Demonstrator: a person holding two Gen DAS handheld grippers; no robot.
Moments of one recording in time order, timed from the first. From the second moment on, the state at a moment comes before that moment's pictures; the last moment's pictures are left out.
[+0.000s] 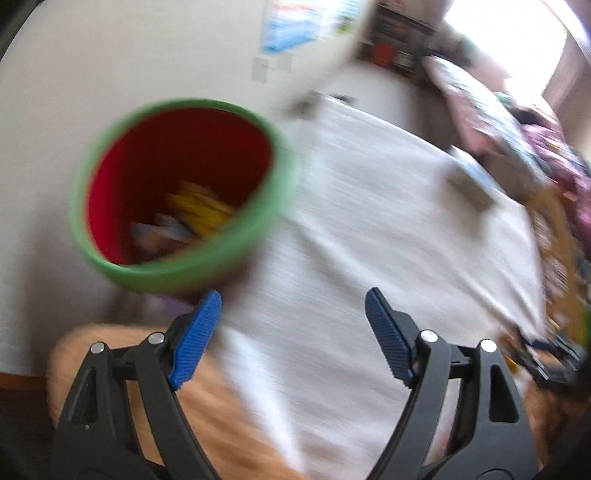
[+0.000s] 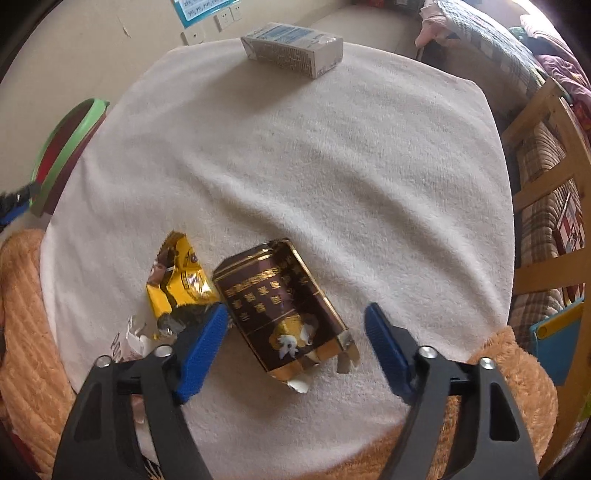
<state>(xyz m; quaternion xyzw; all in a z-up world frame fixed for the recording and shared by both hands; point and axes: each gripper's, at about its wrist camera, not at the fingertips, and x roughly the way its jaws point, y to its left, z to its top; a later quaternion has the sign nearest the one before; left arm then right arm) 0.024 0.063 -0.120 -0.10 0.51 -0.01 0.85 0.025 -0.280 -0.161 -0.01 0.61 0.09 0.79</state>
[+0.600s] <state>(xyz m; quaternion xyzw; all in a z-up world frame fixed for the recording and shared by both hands) -0.026 -0.115 -0.171 0.05 0.61 -0.29 0.74 0.027 -0.296 -0.138 0.04 0.54 0.06 0.84</state>
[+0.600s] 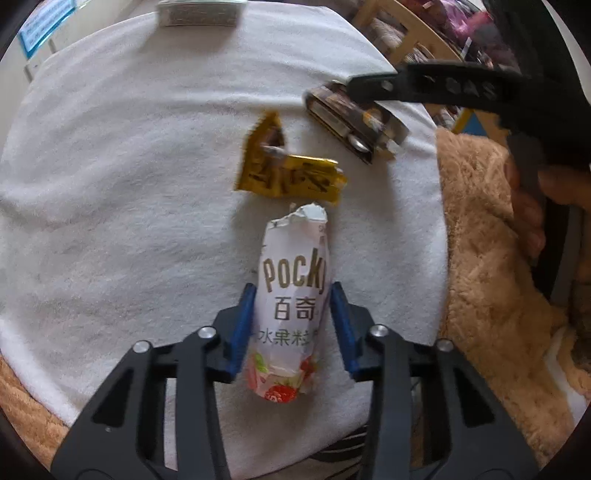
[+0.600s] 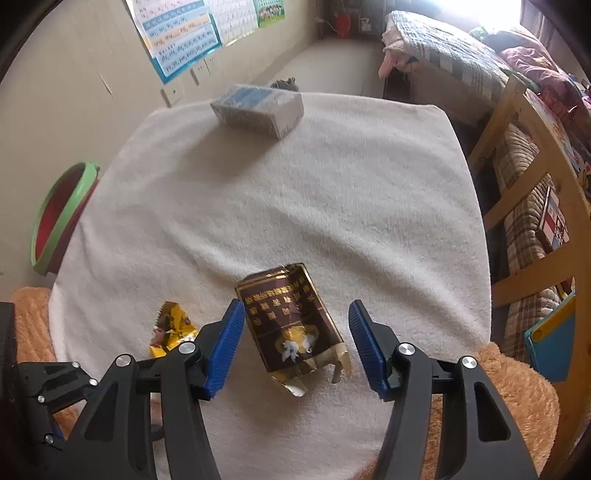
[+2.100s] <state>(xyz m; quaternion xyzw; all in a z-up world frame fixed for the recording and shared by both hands) 0.034 -0.002 -0.161 -0.06 0.57 -0.06 0.81 0.019 -0.212 -0.163 -0.01 0.58 0.17 0.79</state>
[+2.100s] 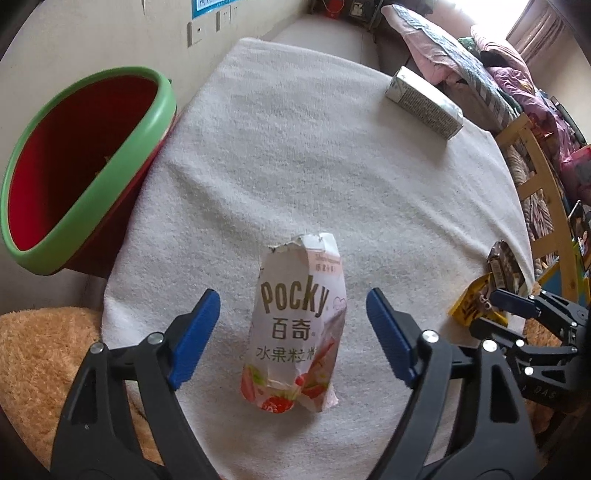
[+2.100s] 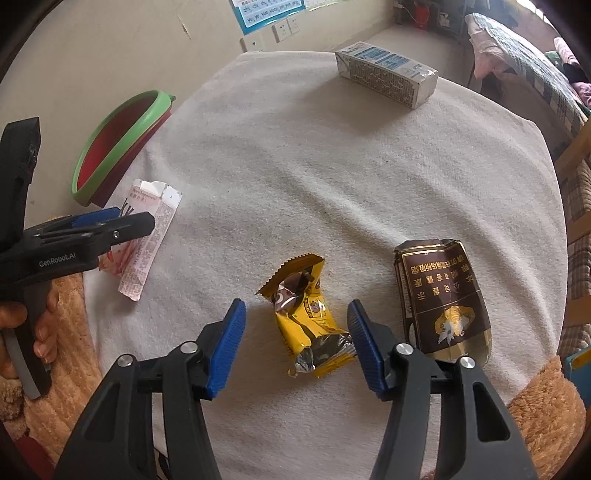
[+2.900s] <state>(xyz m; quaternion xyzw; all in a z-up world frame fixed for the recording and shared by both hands) 0.027 0.006 -0.134 -0.02 0.53 -0.04 0.85 0.023 -0.197 -0.137 0.00 0.56 0.19 0.81</state>
